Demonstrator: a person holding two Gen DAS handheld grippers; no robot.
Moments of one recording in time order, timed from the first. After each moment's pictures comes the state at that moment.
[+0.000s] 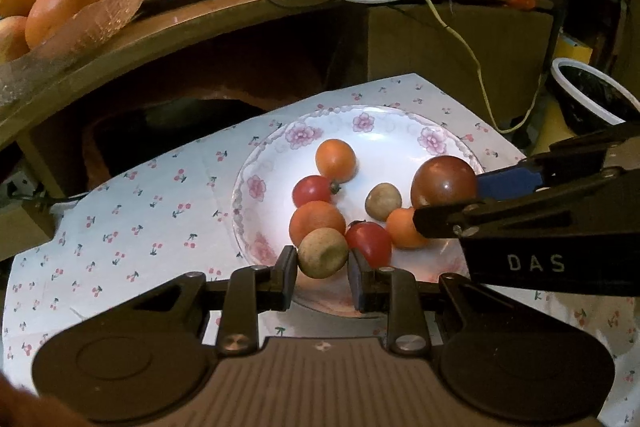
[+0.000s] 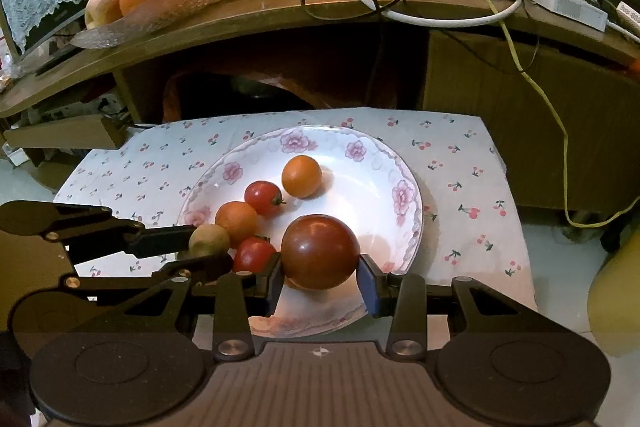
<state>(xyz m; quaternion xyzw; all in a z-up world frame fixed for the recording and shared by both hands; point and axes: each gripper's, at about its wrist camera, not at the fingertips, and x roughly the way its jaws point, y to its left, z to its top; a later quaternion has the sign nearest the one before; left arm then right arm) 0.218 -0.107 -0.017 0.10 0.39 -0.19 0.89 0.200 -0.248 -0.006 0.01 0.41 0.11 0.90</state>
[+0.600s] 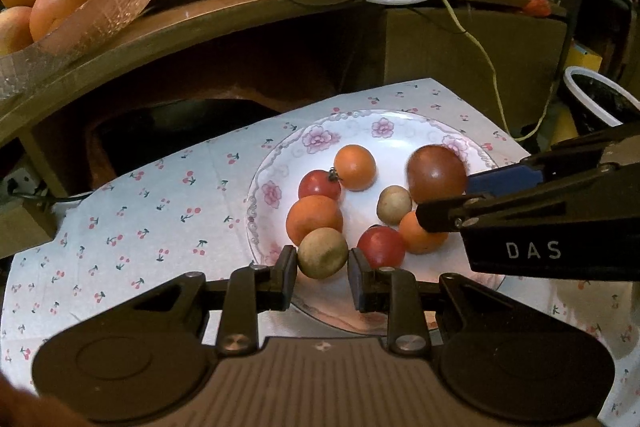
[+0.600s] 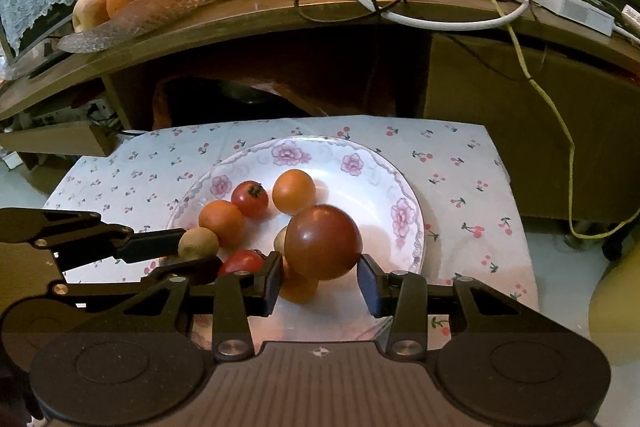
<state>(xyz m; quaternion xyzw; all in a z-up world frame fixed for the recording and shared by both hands) 0.231 -0.101 -0.022 0.09 0.39 -0.18 0.90 0.220 -0.247 -0.012 0.01 0.41 0.11 0.91</state>
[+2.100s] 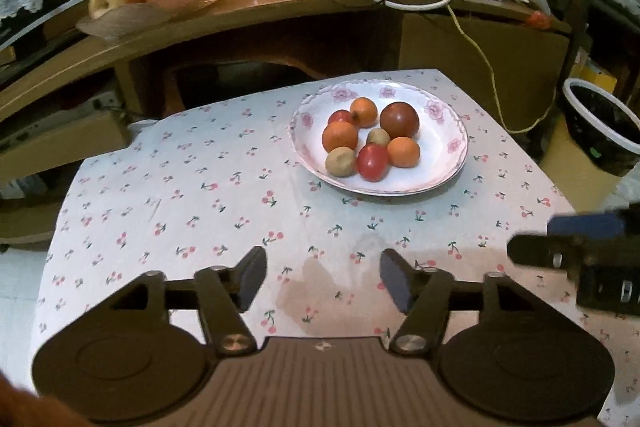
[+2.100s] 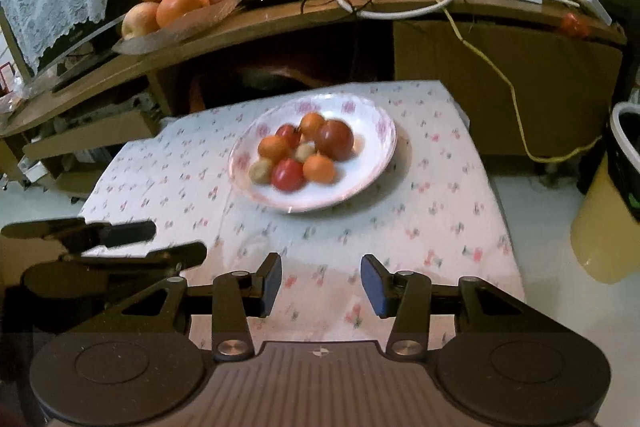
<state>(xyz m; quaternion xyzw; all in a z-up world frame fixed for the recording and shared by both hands) 0.111 -0.071 0.010 0.05 0.40 -0.11 0.91 0.081 -0.256 0.020 0.05 0.41 0.09 0.91</state>
